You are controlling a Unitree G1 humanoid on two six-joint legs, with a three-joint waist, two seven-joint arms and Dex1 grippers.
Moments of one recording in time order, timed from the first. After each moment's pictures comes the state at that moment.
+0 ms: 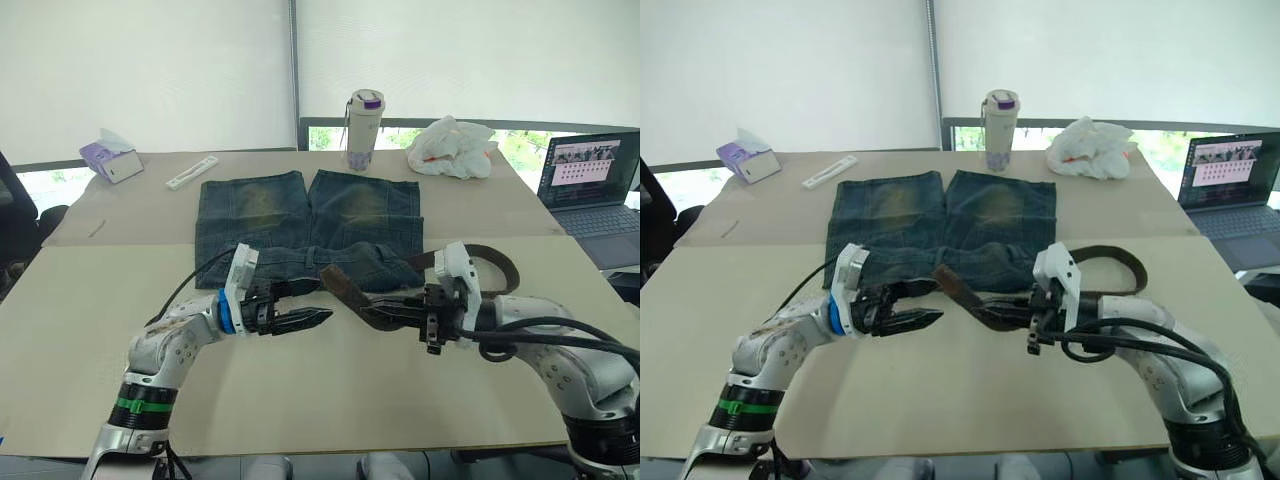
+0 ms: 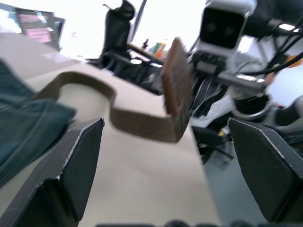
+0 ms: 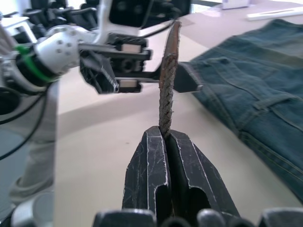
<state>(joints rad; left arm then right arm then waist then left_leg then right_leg) -0.40 0.44 0.00 -0.11 -0.81 0.68 -1.16 -0.29 -0.68 -0.05 -0.52 0.74 0.81 0.95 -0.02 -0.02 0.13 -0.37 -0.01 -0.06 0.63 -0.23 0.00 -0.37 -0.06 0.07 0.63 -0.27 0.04</state>
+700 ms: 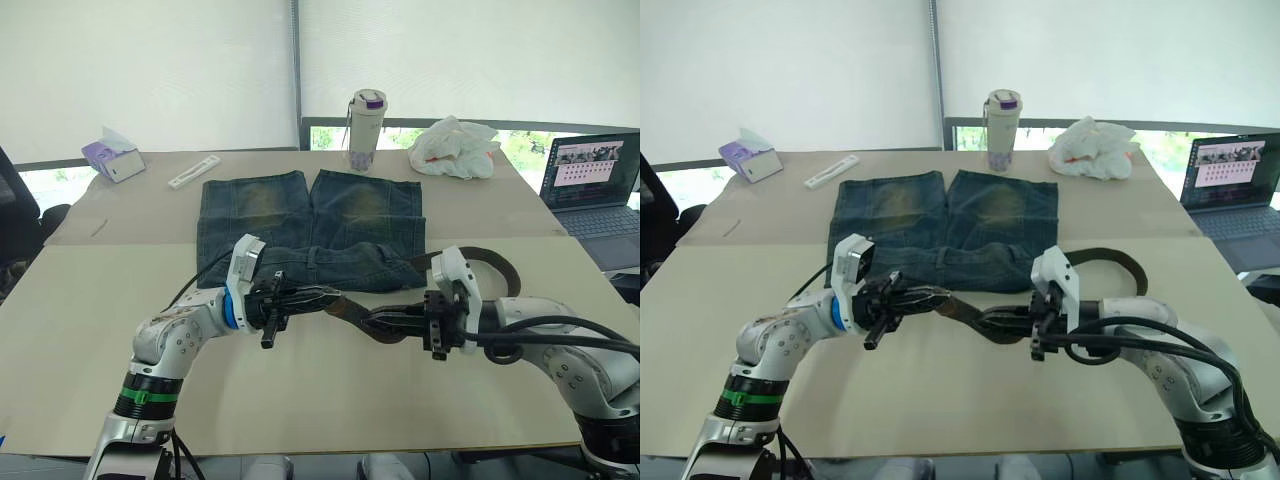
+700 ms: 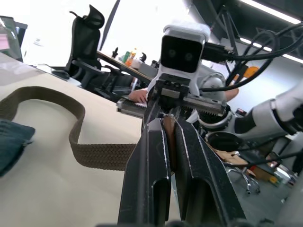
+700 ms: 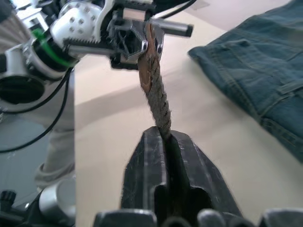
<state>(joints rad) -0.42 0.40 -0.01 -0.10 -0.84 0.71 -1.16 -0.30 -0.71 -0.07 -0.53 0.83 0.87 0.85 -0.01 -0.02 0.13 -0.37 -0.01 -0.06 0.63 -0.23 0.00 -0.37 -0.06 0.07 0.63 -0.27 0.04</state>
